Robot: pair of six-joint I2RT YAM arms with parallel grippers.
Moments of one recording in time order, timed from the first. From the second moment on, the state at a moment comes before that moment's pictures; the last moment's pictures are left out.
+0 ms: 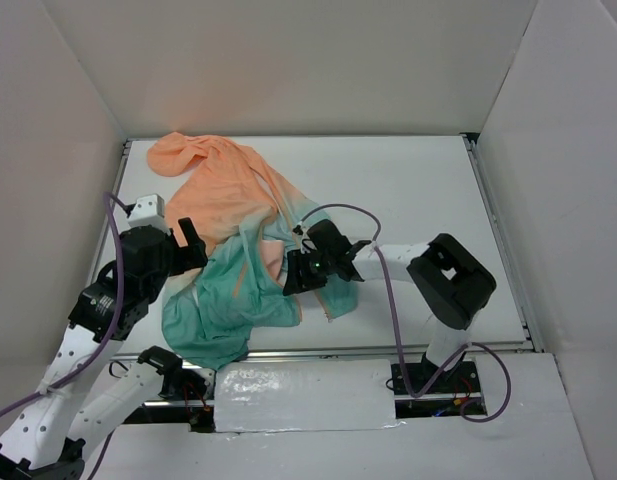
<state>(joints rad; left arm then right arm) -0.40 0.68 0.93 -0.76 -0.38 -0.46 0.75 1.74 0.88 0.00 -0.43 0.55</state>
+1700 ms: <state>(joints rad) -0.61 0.67 0.38 -0.19 0.32 -0.77 0.78 1.56 0.62 0.38 -0.47 1.00</state>
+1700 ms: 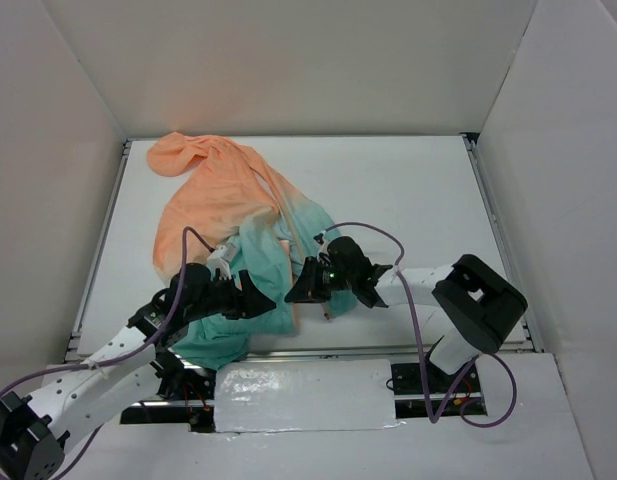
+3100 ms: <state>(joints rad) -0.64 0.66 0.37 -0.22 0.27 -0.79 0.79 1.67 0.40 0.69 -0.56 1.01</state>
